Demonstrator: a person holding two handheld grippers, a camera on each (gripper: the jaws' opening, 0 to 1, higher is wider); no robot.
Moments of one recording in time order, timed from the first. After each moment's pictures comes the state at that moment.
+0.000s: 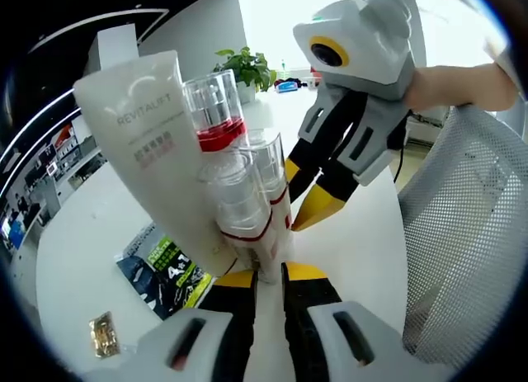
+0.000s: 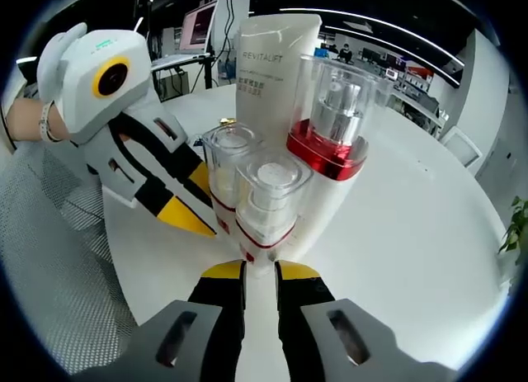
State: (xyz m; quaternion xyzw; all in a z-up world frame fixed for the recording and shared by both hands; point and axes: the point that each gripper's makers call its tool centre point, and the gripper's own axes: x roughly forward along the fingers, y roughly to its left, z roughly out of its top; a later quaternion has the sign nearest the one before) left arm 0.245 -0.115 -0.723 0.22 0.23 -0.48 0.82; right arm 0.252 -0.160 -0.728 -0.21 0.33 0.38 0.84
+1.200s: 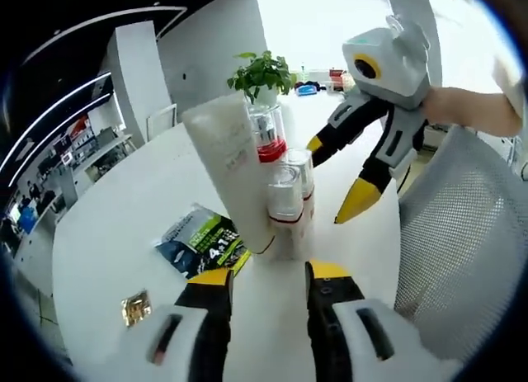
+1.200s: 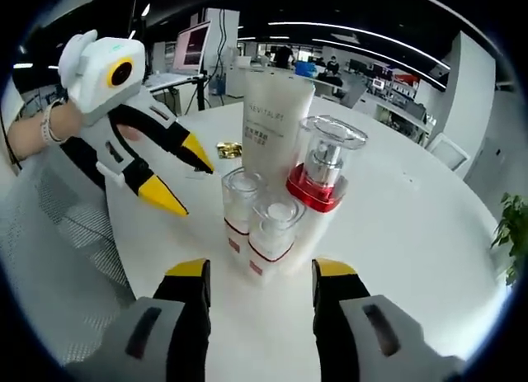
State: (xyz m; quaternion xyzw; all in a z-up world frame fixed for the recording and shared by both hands) left arm 0.243 -0.060 -0.681 0.21 0.24 -0.44 0.84; right arm 0.243 -0.157 -0.688 -0.19 0.29 0.36 0.87
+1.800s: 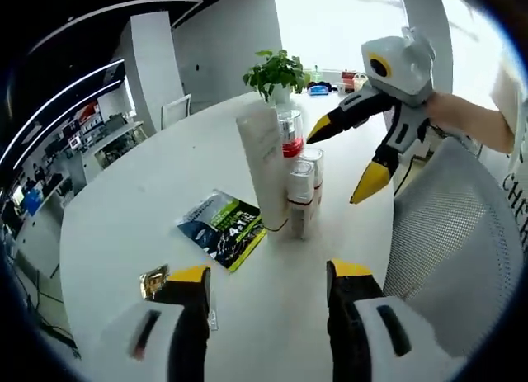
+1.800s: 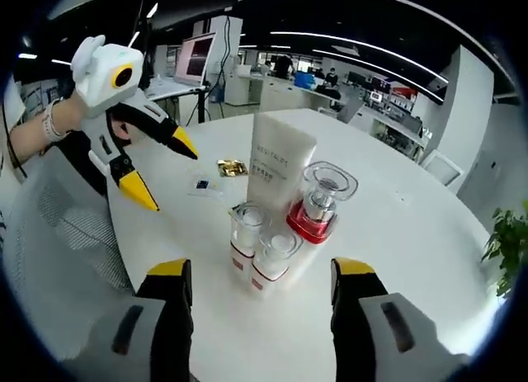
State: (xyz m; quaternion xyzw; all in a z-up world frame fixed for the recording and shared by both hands) left arm 0.230 -0.016 -0.654 0.19 0.26 -0.41 0.85; right arm 0.238 -0.149 -0.655 -0.21 0.26 0.36 0.87
